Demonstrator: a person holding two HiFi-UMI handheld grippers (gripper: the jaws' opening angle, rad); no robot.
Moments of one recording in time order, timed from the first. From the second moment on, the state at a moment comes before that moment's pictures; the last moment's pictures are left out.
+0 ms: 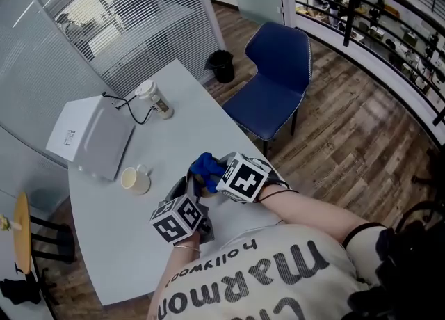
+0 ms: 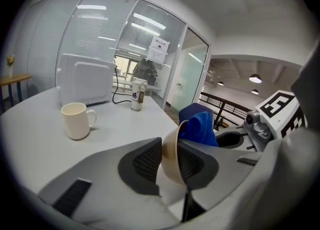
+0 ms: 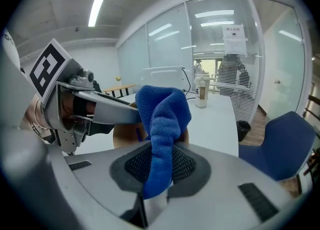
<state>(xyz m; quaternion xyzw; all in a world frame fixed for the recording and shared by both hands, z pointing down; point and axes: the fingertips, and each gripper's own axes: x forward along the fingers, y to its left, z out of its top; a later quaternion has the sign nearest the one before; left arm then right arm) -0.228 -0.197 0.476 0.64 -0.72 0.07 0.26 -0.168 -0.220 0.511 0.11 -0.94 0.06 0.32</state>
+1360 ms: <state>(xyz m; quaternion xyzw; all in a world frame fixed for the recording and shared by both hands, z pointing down) -0.263 -0.126 0.583 0.51 -0.71 -0.05 0.49 -0.098 -0.271 0.510 0.24 -0.89 0.39 0.06</state>
